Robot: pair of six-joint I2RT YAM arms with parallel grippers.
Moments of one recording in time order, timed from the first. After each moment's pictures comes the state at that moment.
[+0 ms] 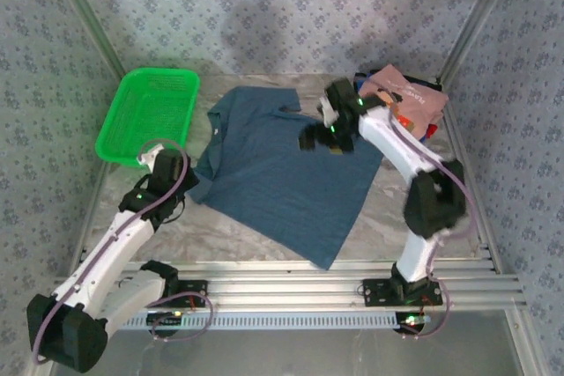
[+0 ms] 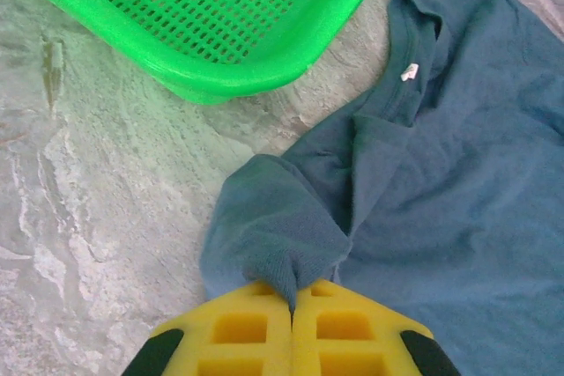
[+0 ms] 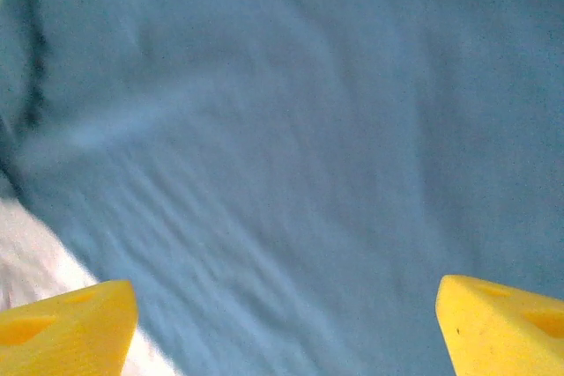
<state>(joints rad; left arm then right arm) -0.36 0.89 0.70 -0.58 -0.36 -0.83 0.42 1.71 1.47 -0.97 -0.28 0.35</state>
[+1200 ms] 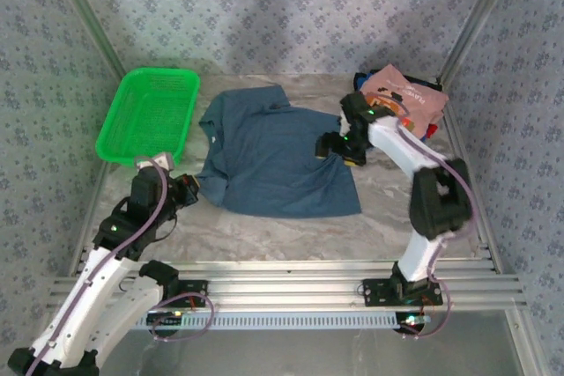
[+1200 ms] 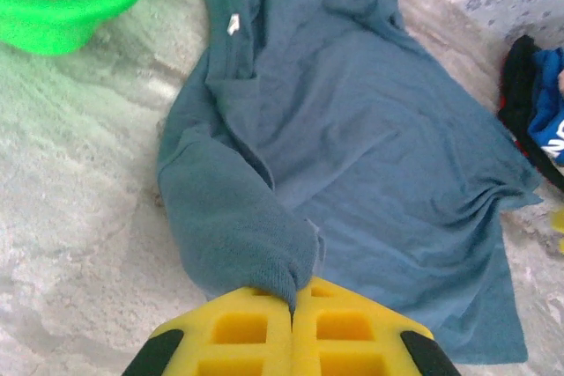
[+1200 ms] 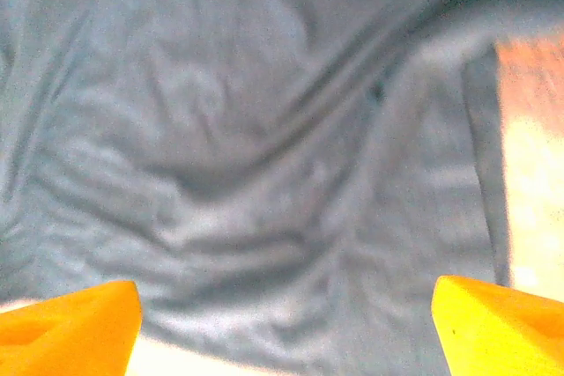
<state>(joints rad) -0.42 0.62 0.70 -0.72 -0.09 -0.75 0.30 1.66 1.31 -0.89 -0.27 0.44</state>
